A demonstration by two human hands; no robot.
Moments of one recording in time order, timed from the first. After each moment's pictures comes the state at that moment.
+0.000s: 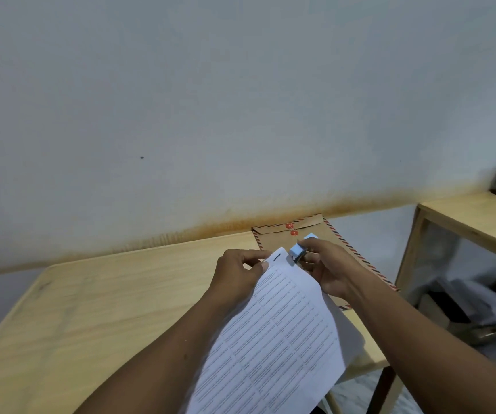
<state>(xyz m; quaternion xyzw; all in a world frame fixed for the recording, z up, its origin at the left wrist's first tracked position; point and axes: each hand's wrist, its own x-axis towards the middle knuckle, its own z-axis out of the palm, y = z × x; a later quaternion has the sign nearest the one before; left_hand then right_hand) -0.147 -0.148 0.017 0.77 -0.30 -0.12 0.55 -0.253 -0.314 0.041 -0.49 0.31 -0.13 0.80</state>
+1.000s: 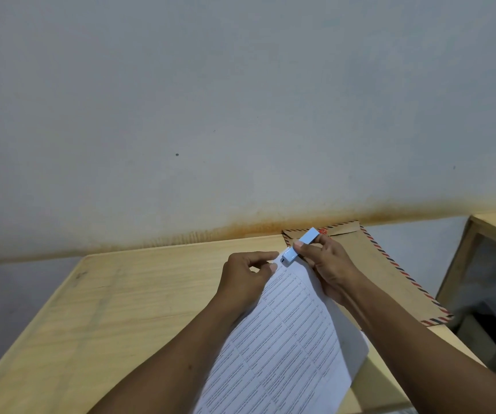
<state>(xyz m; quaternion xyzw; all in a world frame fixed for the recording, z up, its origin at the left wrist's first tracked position) -0.116 -0.122 0.019 0.78 -0.24 -0.10 0.58 -0.195 -0.283 0.035 -0.63 0.20 -0.20 0.73</state>
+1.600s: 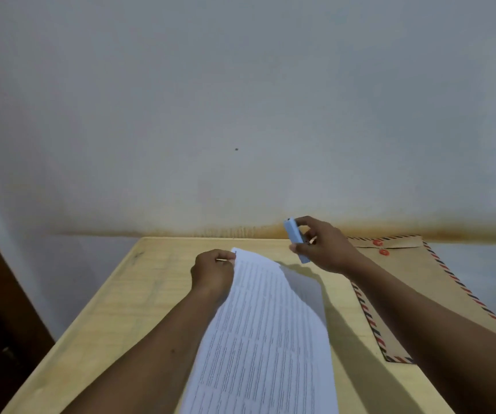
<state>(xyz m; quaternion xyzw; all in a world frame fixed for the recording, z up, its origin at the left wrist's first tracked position) -0.039 -0.018 0.005 0.79 0.03 -0.01 0.61 -0.107 -0.241 0.058 -0.93 0.07 -0.15 0.33</state>
